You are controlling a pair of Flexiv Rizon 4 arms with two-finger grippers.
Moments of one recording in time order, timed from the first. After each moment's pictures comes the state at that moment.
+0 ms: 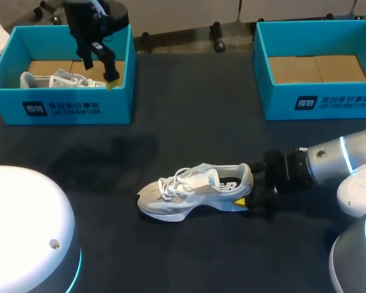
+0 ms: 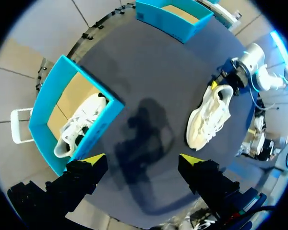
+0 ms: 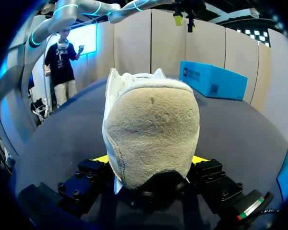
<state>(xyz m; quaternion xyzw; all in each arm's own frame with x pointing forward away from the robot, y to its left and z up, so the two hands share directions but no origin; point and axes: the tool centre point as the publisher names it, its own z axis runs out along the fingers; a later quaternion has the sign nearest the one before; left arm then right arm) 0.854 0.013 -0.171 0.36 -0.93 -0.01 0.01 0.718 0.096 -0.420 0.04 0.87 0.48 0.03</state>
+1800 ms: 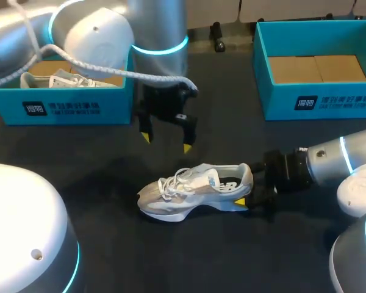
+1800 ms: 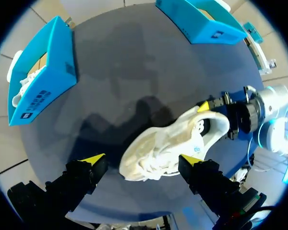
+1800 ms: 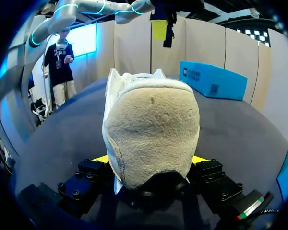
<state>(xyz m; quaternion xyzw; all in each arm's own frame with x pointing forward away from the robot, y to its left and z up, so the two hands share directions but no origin) 0.738 -0.141 -0.276 0.55 -0.83 -0.01 0.03 0.718 0.096 -0.420 0.04 0.87 0.48 0.03</state>
